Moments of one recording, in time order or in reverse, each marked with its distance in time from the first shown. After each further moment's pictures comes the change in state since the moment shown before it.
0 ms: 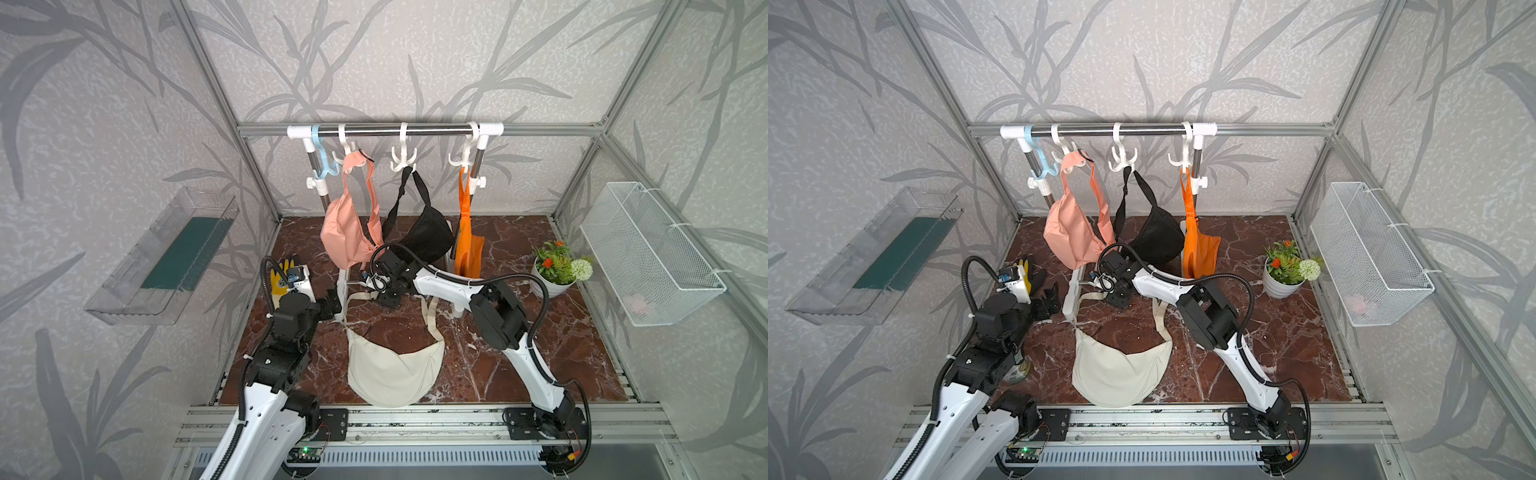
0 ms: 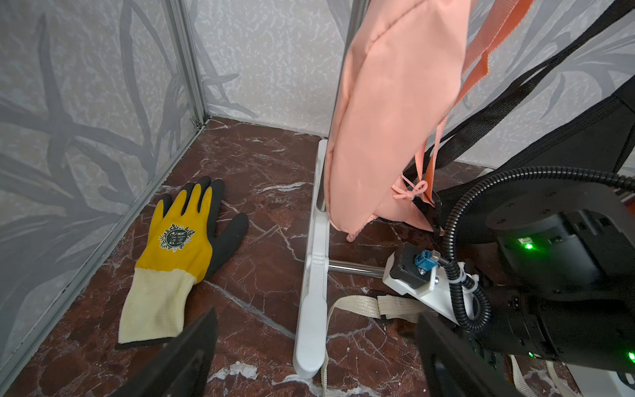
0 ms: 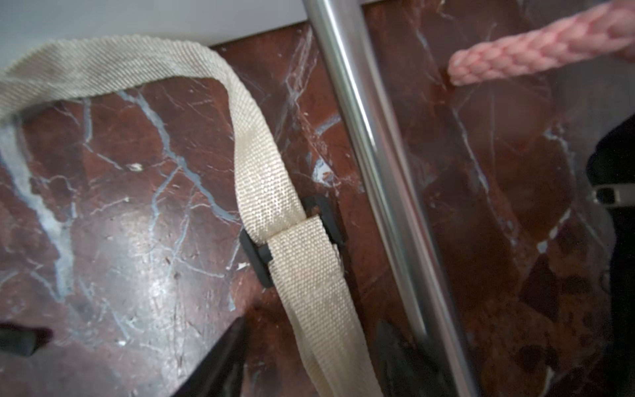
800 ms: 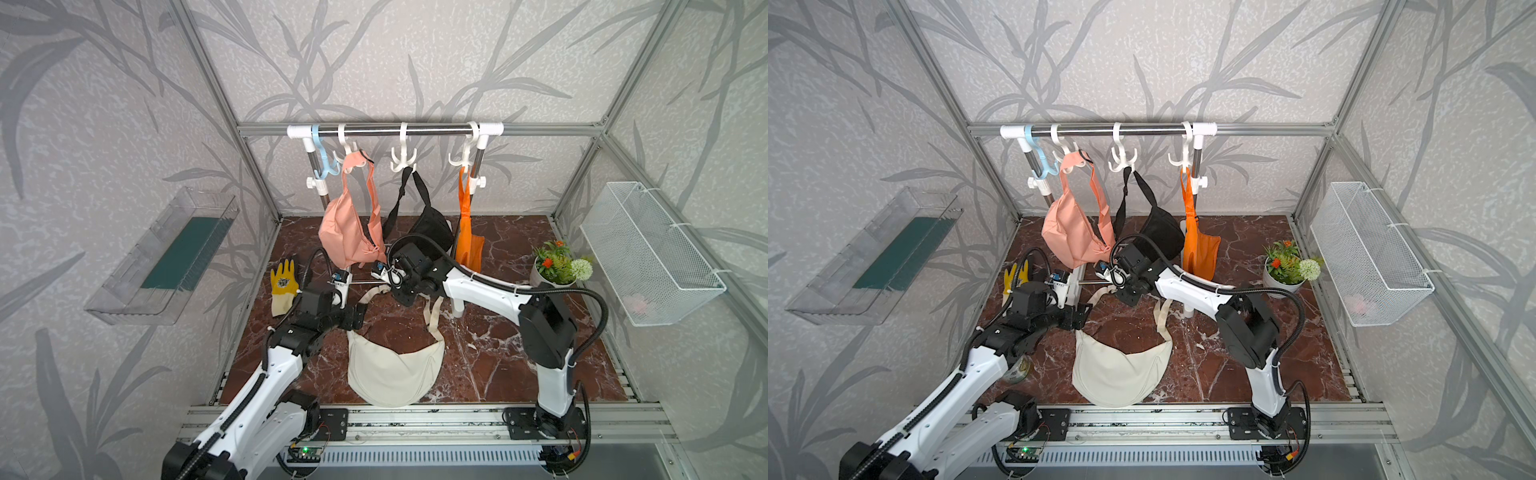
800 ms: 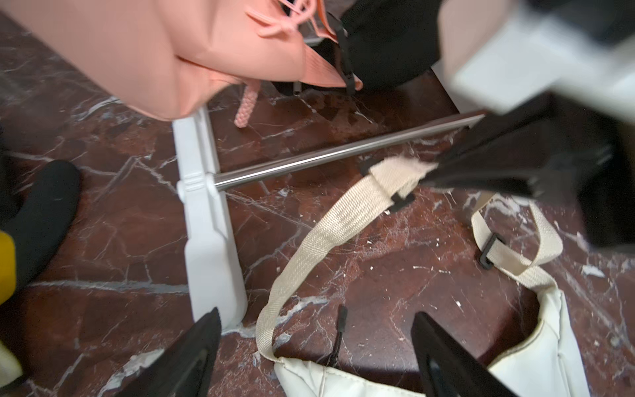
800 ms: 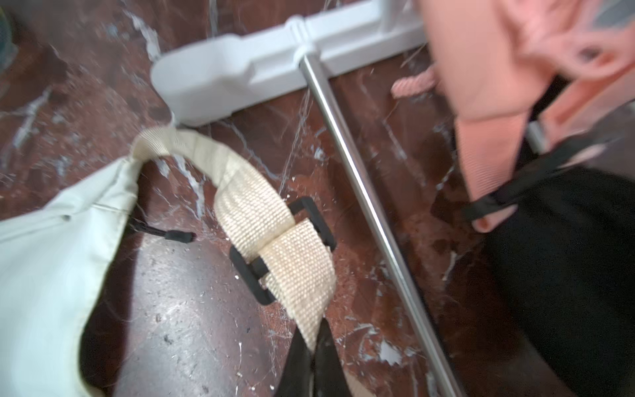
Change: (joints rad) left arm -0.092 0.310 0.006 -0.037 0.360 0.221; right arm 0.009 -0.427 -0.319 0.075 -0.036 0.060
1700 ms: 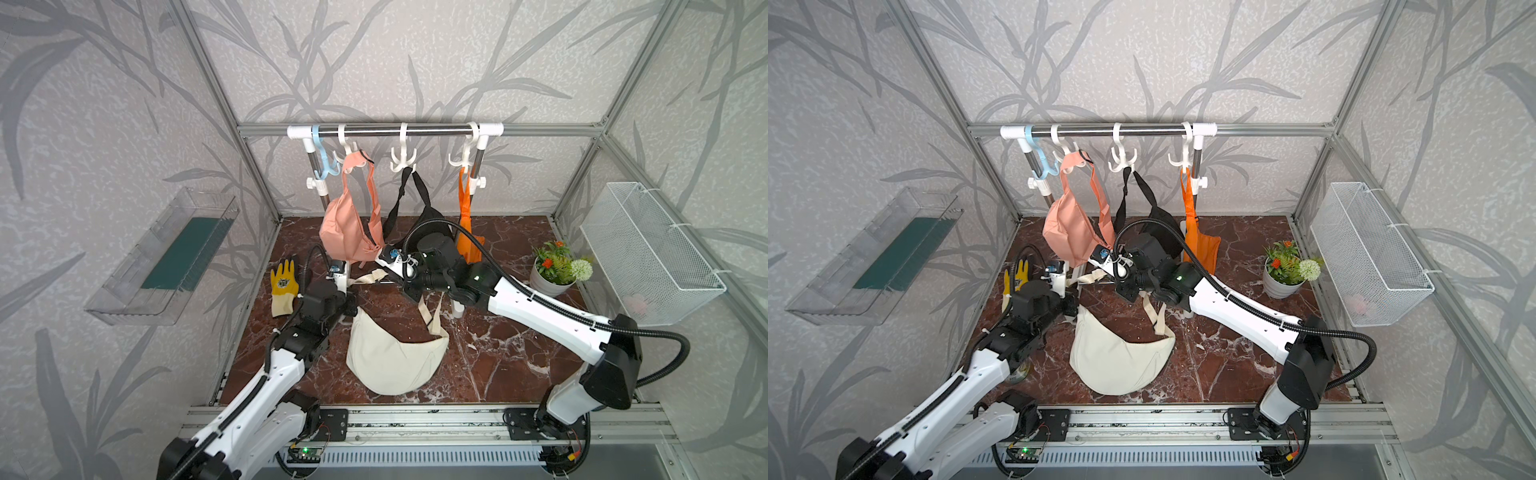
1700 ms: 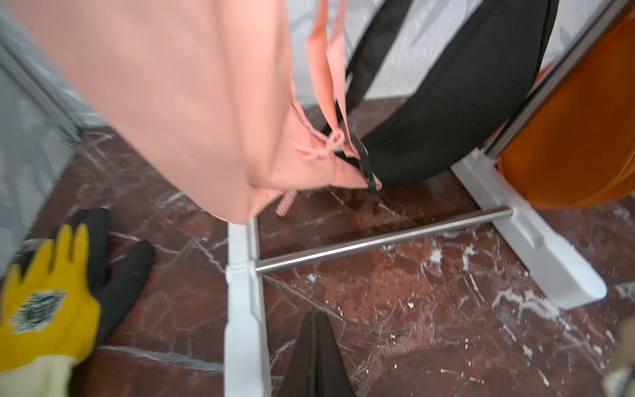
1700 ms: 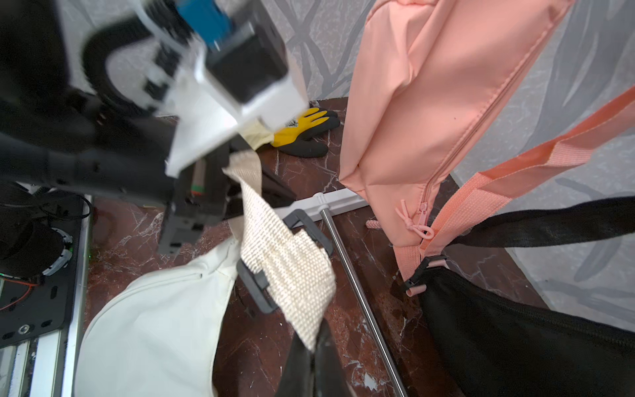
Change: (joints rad) left arm -0.019 -0.092 0.026 0.212 -0.244 -0.043; right arm 0.063 -0.335 -0.087 0.099 -0.061 0.051
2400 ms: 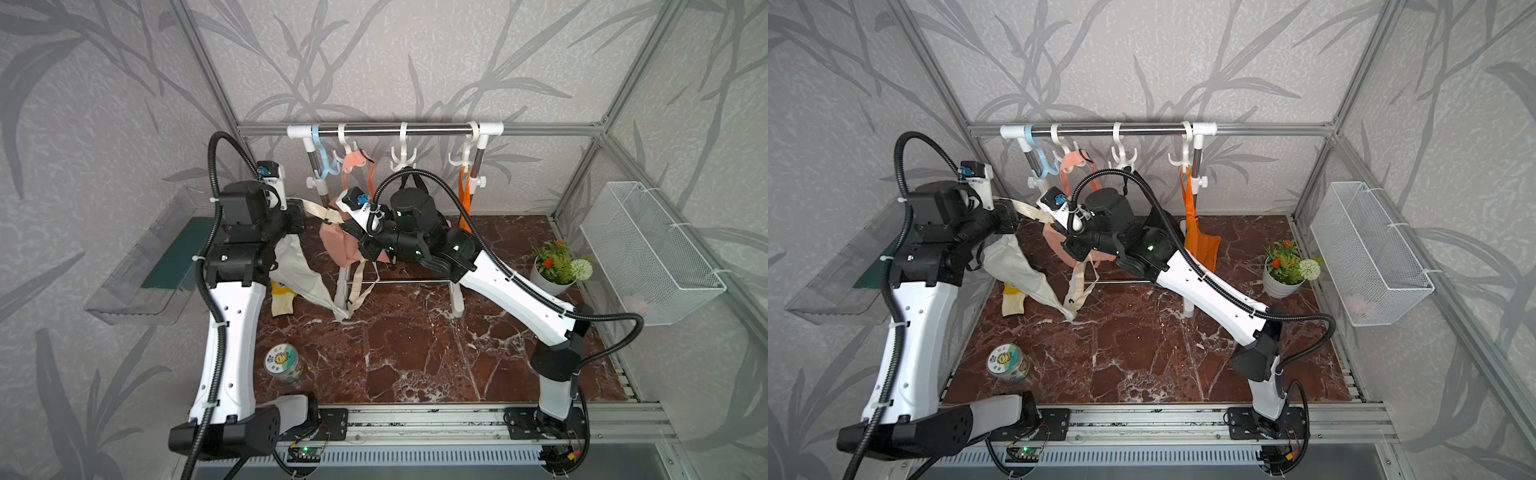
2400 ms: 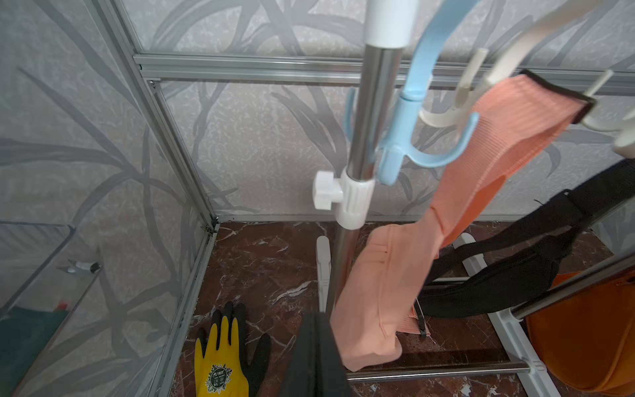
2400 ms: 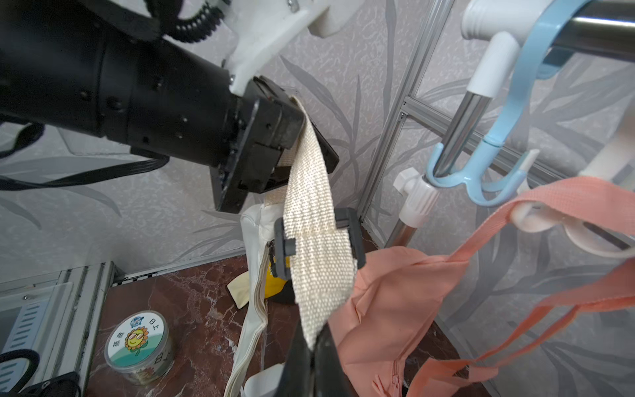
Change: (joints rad) left arm 0.435 0.506 1.109 -0.591 0.264 0.079; right arm 0.069 0.379 0.806 -0.096 0.069 0.097
